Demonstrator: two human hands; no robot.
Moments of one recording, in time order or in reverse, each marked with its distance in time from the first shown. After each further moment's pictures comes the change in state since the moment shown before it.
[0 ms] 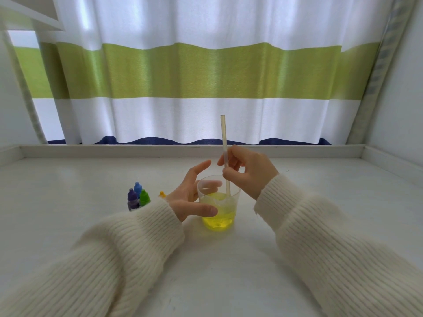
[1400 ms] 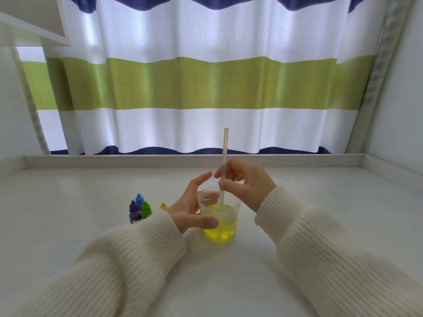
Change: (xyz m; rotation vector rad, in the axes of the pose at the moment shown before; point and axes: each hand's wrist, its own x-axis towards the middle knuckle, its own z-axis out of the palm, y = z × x) left_hand 0.002 -0.002 0.000 0.047 -0.005 -0.005; right_hand -0.001 -0.005 0.002 0.166 -0.021 0.021
